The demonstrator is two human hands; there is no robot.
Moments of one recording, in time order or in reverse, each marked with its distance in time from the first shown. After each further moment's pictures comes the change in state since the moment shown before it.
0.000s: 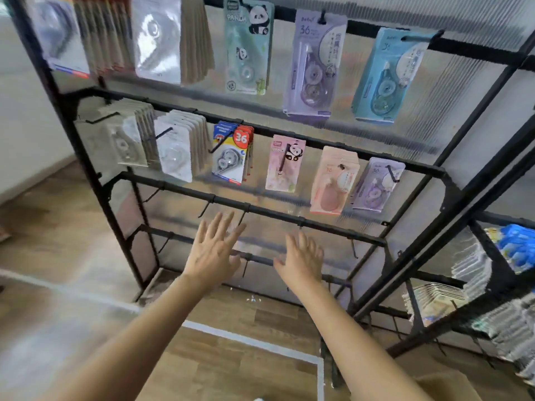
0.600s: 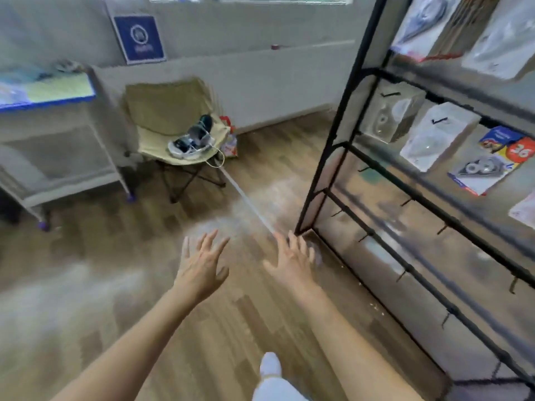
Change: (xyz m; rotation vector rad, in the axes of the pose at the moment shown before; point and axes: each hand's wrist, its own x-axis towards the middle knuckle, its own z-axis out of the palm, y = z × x) left_hand -0.417 -0.175 0.004 -0.075 -0.106 -0.898; right_hand -0.237 -0.313 0.072 0.048 -0.431 -0.718
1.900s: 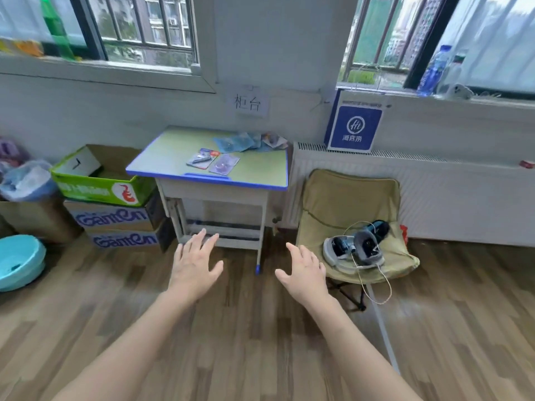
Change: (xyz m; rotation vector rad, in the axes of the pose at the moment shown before) left_hand 0.270 -0.548 -0.137 -0.176 0.319 -0.760; right_hand 0.462 -0.539 0.040 -0.063 -0.167 -0.581
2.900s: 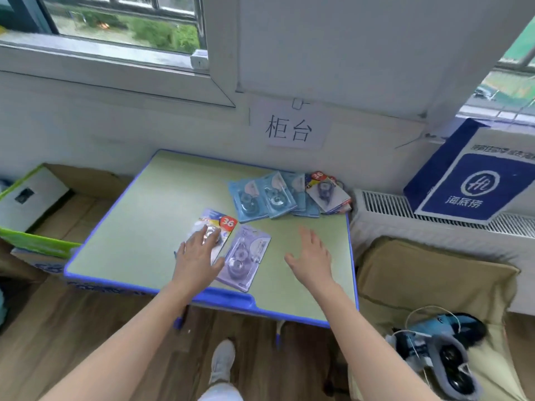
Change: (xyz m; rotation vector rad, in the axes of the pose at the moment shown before) left_hand 0.529 -0.120 0.057 0.037 -0.110 -0.073; right_hand 0.560 -0.125 -0.015 0.022 -0.026 0.024
